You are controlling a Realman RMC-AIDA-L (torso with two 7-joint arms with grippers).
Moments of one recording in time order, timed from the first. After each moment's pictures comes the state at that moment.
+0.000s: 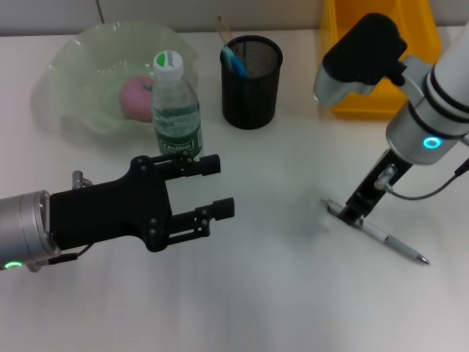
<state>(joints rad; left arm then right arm) -0.37 -2.07 1.05 0.56 1.53 1.72 -1.08 0.77 2.08 -1.54 -1.14 -2.65 -1.58 2.66</state>
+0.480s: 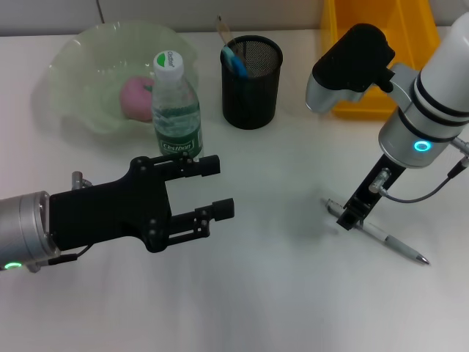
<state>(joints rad) -0.37 -2.07 1.05 0.56 1.53 1.72 -1.08 0.82 2.09 -1.54 -1.04 -2.66 -1.55 2.65</state>
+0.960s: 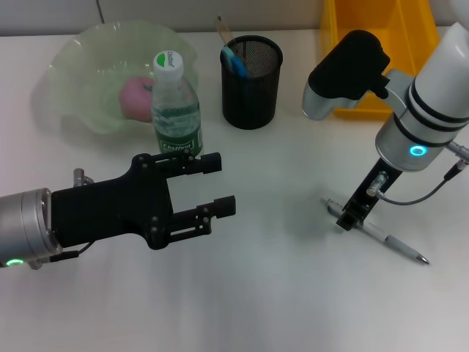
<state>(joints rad) -0.37 -2.07 1.05 0.56 1.53 1.72 -1.08 0.82 2.09 -1.58 -1.01 -2.66 -1.51 2.65</state>
